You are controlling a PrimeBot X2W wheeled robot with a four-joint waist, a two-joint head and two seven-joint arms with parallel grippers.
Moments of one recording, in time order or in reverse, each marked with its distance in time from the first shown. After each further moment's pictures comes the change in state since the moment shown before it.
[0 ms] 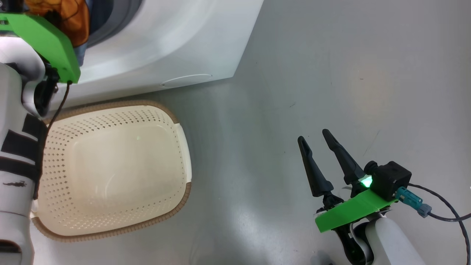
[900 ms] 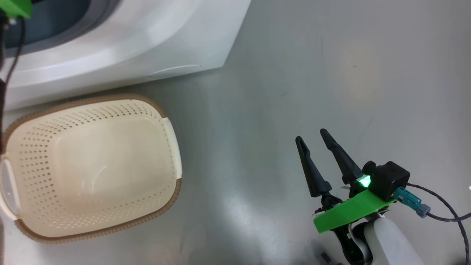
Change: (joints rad) left arm -0.170 0.031 0.035 0.020 -0.020 0.008 -0.411; right arm 0.000 0.000 0.010 -0.008 0.001 0.000 0.000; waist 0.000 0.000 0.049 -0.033
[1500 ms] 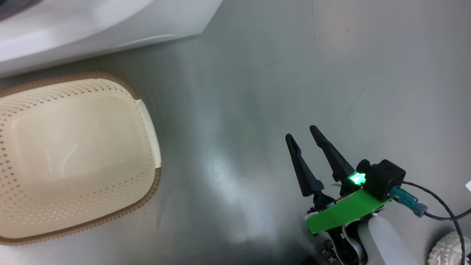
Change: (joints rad) left arm -0.164 0.095 0.005 -0.007 -0.038 -0.007 -0.013; right arm -0.001 0.001 0.050 -0.041 0.043 0.000 0.000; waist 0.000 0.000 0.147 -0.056
